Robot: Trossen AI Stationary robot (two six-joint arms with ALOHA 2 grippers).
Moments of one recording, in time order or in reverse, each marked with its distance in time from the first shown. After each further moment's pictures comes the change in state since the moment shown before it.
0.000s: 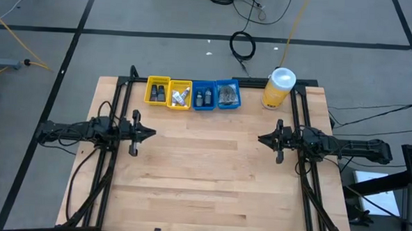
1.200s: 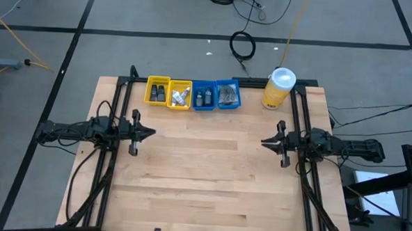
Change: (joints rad) left arm 0.000 0.001 0.003 0.017 -0.009 0.001; right arm 0.061 -0.144 0.000 -0.029 -0.053 -0.157
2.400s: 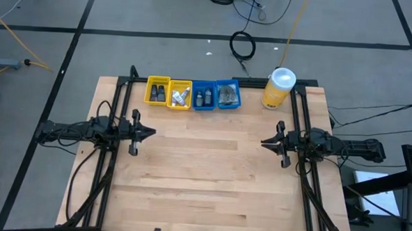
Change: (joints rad) left arm 0.000 0.000 0.000 -0.002 -0.004 0.000; right arm 0.001 0.014 0.000 0.014 -0.025 0.052
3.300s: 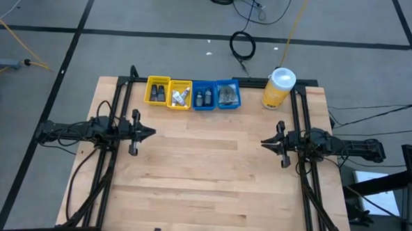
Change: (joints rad) left arm 0.000 0.000 0.000 0.000 0.000 0.000; right arm 0.000 0.000 0.000 0.000 0.000 0.000
